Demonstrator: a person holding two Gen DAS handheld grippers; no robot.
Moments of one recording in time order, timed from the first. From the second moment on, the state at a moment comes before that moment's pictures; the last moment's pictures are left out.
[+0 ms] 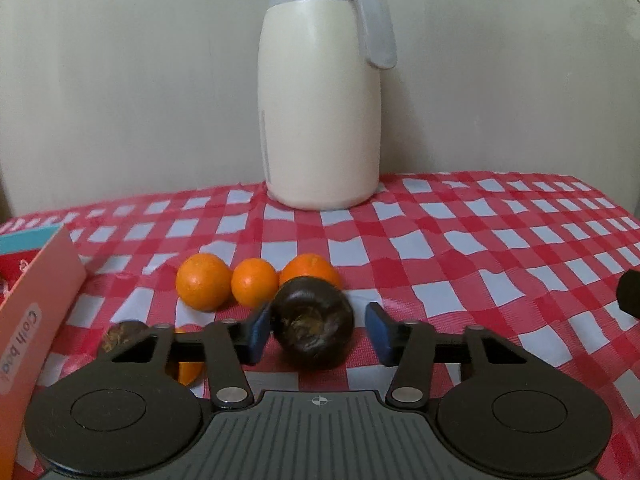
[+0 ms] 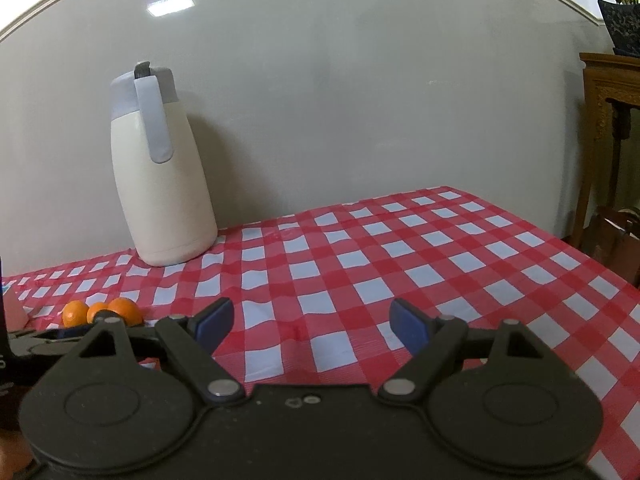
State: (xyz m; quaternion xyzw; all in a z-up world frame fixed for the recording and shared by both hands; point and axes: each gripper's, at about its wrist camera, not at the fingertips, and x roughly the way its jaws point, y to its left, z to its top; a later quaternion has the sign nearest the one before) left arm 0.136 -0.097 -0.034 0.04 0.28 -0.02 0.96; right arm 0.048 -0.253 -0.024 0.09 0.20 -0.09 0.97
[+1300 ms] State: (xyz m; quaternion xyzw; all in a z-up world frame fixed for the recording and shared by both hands) left arm 0.080 -0.050 0.019 0.04 0.18 0.02 0.98; right arm 0.049 -0.221 -0.022 0.06 0.19 -0.06 0.98
